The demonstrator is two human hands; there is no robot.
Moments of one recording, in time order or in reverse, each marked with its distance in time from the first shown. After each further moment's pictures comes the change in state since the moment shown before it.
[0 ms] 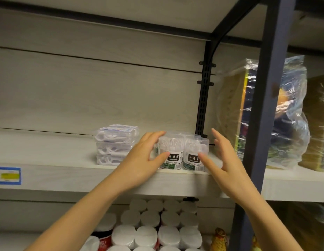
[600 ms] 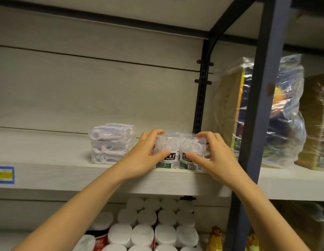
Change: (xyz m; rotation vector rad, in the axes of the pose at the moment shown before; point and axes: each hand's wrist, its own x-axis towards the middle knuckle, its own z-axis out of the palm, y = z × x) left_hand 0.022 -0.011 0.011 -0.033 -0.134 -0.078; right_hand 0.025 0.006 -0.004 -0.212 -0.124 -0.006
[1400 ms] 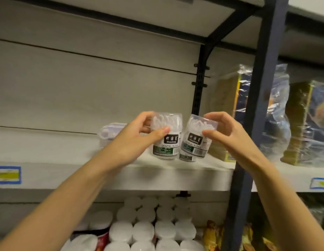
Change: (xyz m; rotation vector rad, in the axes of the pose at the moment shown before) left_hand -0.033 0.026 -0.051 -0.490 0.111 0.072; right_hand 0.007 -0.043 -0.040 0.377 0.055 0.037
